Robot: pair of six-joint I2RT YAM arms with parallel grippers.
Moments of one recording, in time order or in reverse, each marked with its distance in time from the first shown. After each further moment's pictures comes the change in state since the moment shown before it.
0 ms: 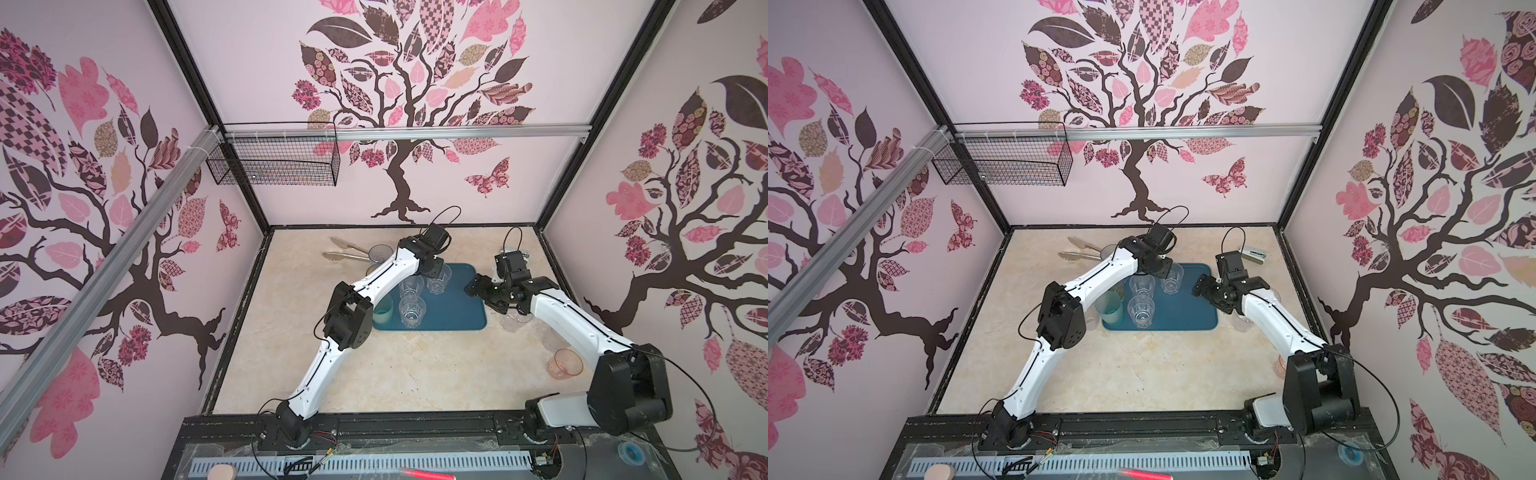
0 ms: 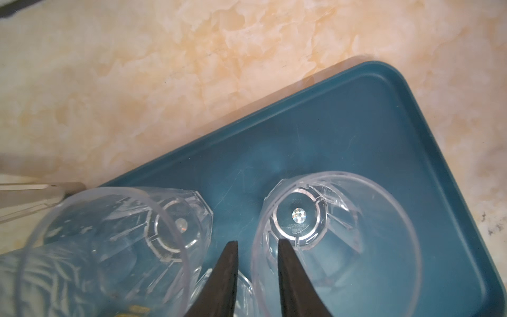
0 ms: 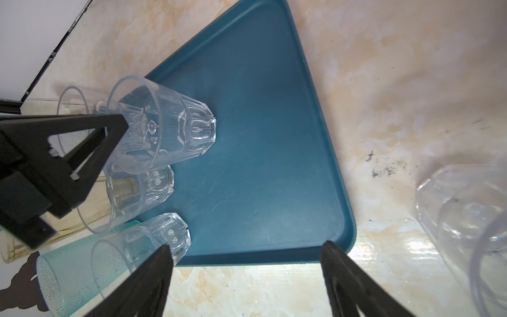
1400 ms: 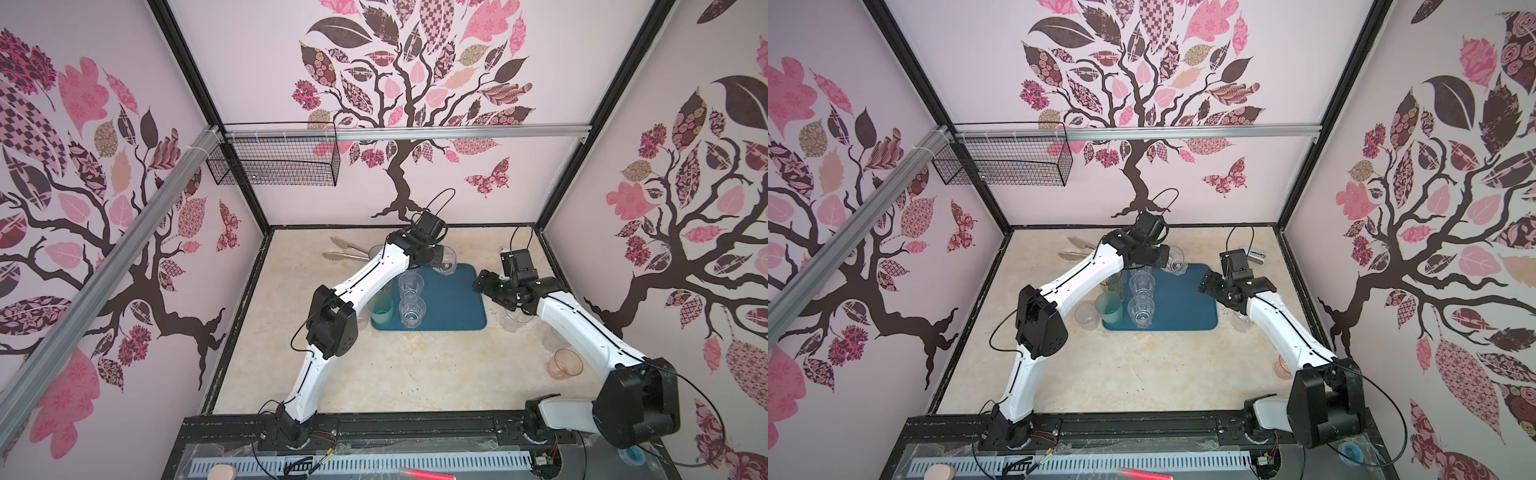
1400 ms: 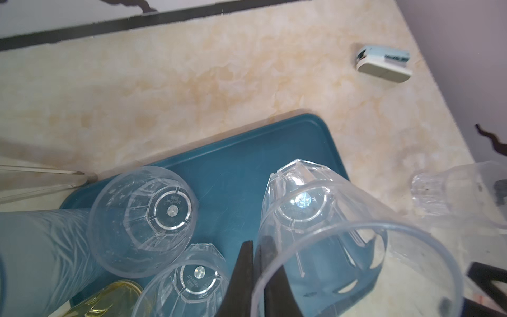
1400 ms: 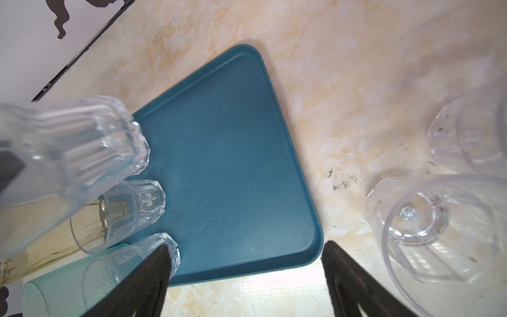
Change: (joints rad) left arm 0.002 -0.160 -0.127 0.074 0.069 -0.135; right arm -0.024 -0.067 0.021 -0.042 0.130 -0.016
